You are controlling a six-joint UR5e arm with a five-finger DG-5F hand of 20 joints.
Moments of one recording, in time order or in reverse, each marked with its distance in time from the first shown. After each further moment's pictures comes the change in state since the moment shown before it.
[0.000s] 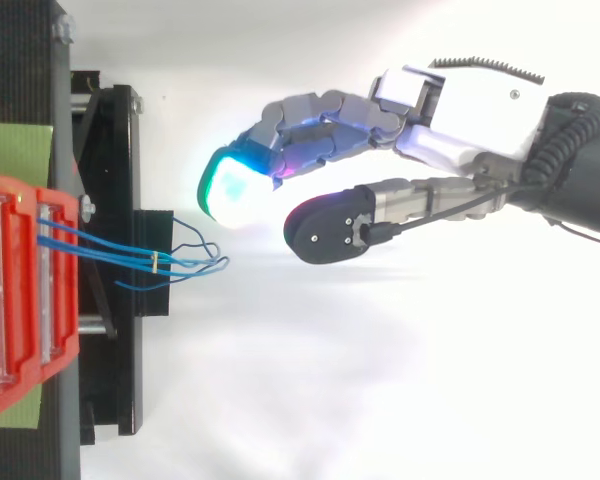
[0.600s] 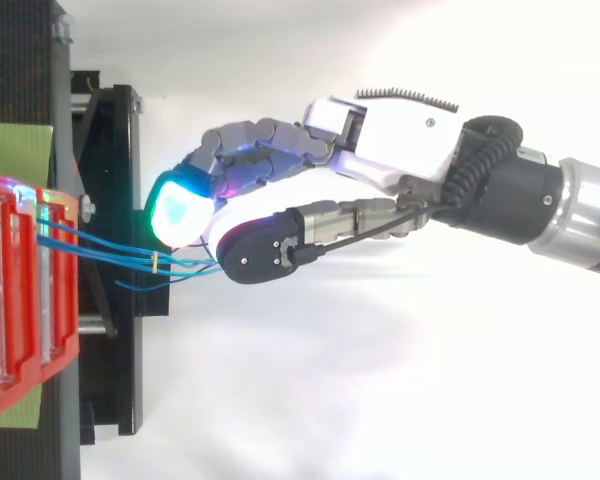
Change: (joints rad) arm 0.005 -0.117 0.115 0.034 -0.018 -0.009
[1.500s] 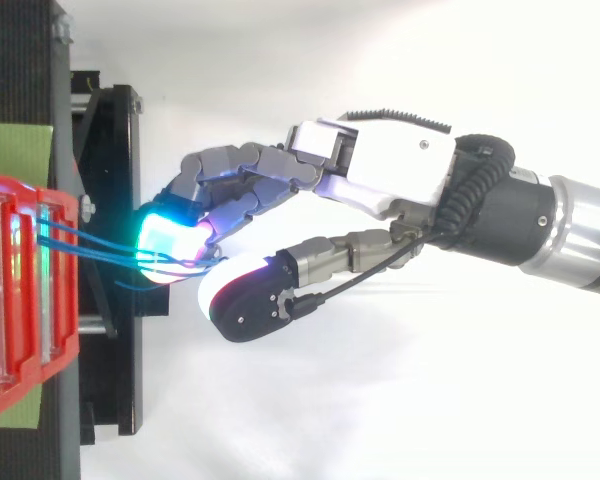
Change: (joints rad) arm 0.015 -0.001 0.002 0.091 -0.020 0.003
